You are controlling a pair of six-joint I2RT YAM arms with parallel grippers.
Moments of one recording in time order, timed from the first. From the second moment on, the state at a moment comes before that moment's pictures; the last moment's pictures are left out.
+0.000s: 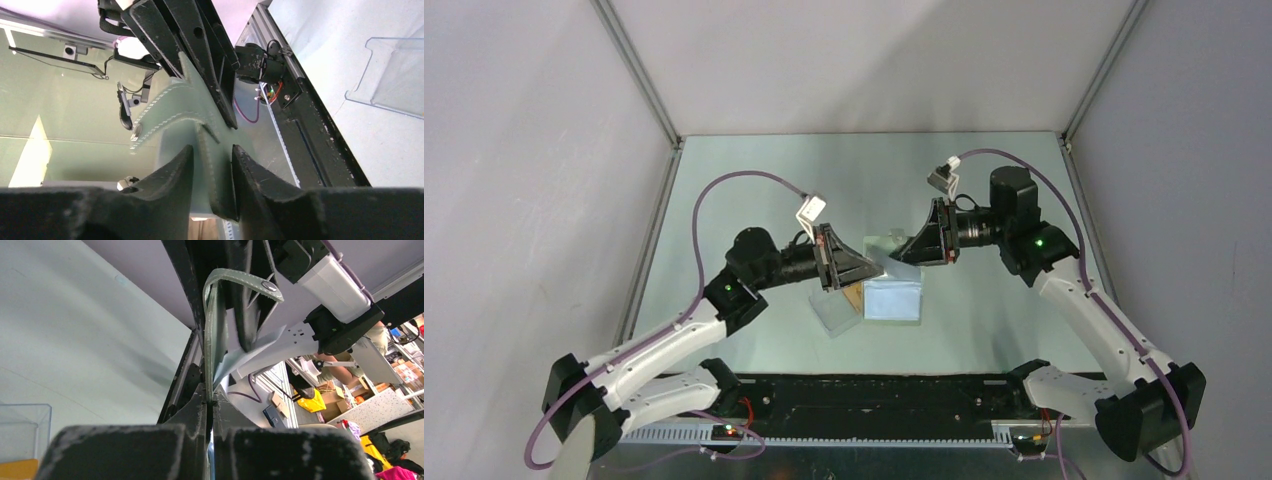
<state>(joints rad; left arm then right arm) -0.77 0.98 0.71 0.36 0.58 -0.78 0.43 1.11 1.06 -0.30 -1.14 0.81</state>
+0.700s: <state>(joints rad) -0.77 0.90 0.65 0.36 0.53 -0.86 0.43 1.01 1.06 -0.47 -1.07 0.60</state>
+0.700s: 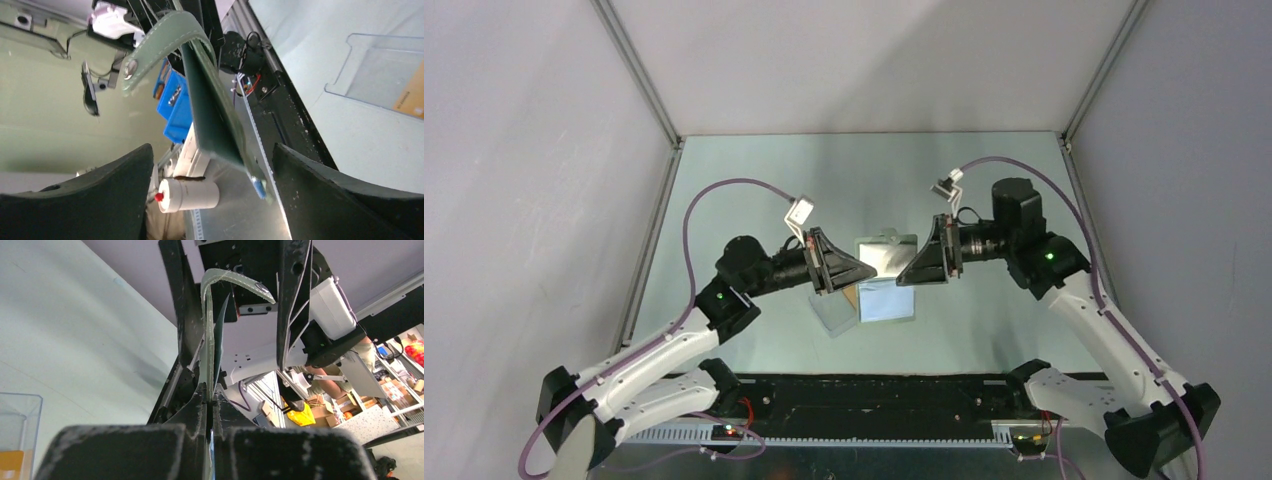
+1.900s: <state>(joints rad) -0.84 1.04 0.63 0.59 0.52 -0.97 0.41 0.88 0.87 -0.02 -0.86 1.06</state>
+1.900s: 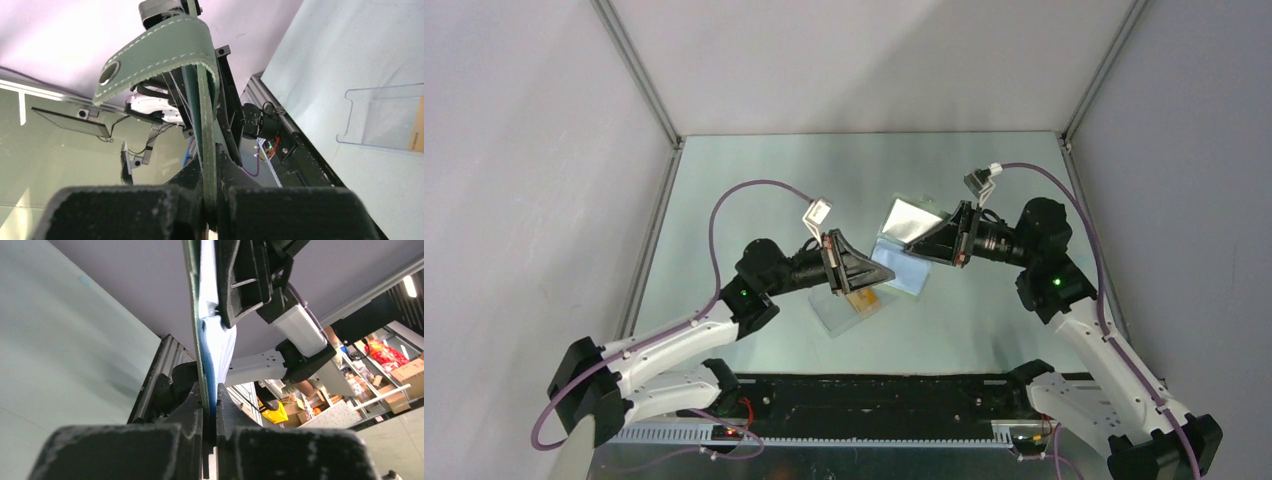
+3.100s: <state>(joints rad) -0.85 1.00 0.62 0.50 0.65 -0.81 0.33 0.97 0.85 -0.05 -1.10 1.05</state>
